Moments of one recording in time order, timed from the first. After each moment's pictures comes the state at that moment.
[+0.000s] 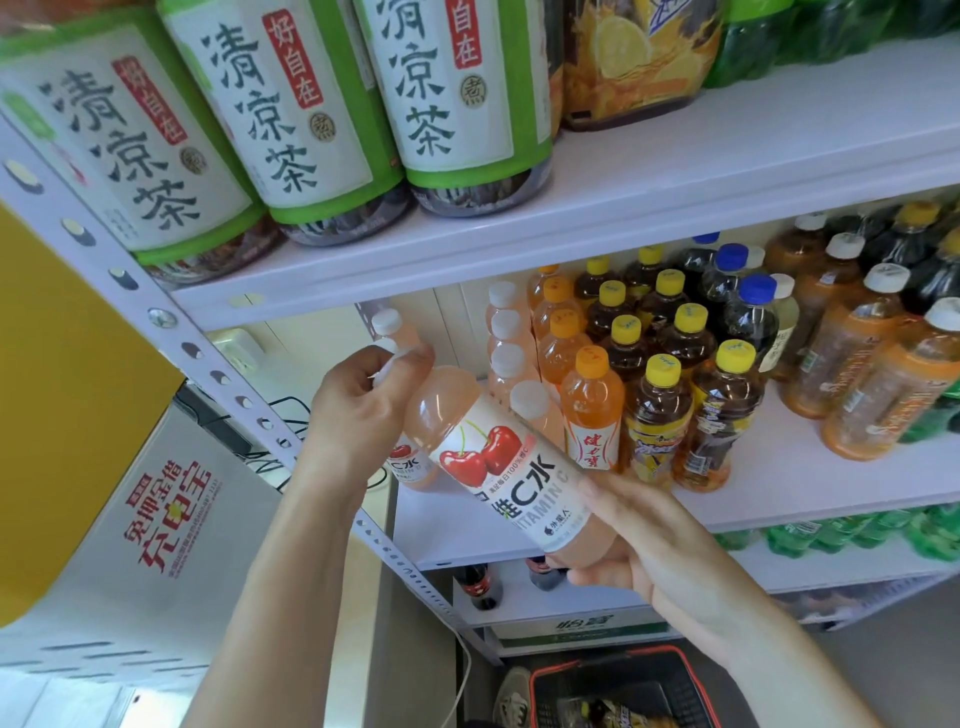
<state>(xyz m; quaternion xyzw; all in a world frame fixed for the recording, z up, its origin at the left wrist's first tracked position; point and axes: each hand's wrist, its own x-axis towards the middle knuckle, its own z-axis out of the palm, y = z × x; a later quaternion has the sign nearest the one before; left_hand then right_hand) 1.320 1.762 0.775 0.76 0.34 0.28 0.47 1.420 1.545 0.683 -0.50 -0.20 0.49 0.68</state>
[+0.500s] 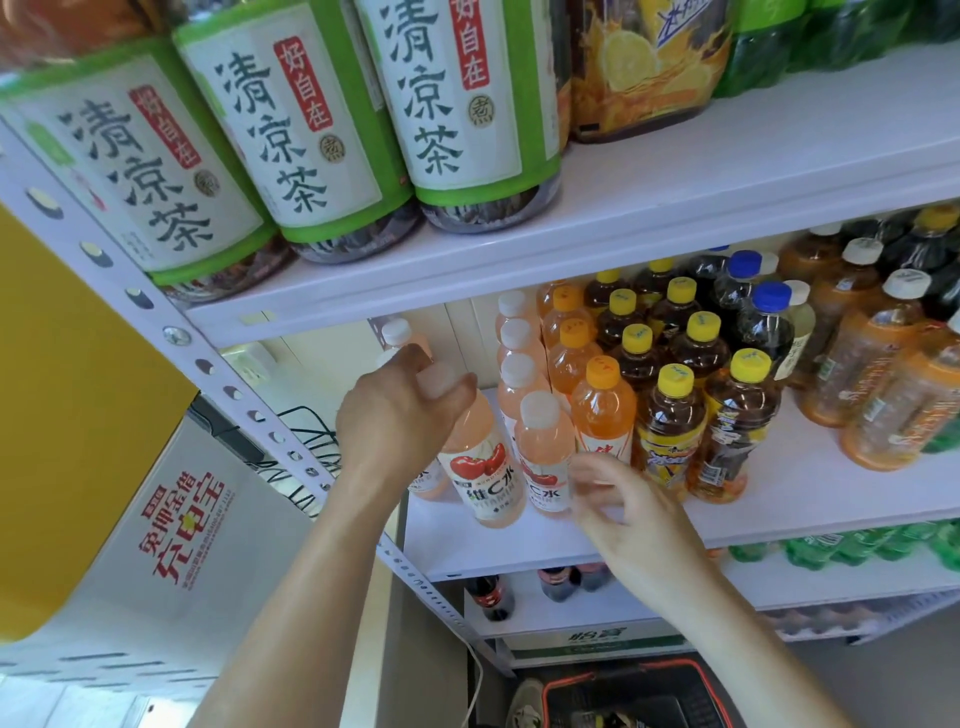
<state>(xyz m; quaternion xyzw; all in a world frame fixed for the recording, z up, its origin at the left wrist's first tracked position) 1.351 1.780 0.753 0.88 0.39 0.24 0.13 1.426 1.571 0.663 -0.79 -0.32 0.17 0.49</state>
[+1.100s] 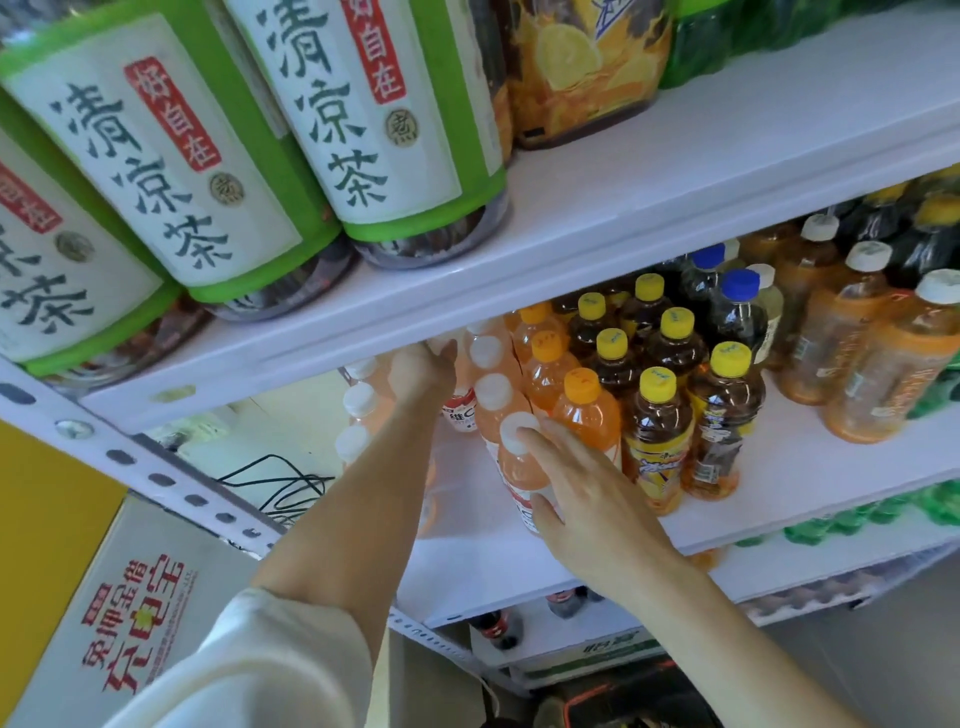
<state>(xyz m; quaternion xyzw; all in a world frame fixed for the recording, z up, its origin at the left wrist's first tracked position) 1.488 1.858 0.697 0.84 0.46 0.14 0.27 1.437 1.612 0.671 -0.84 -0.43 0.03 0.33</state>
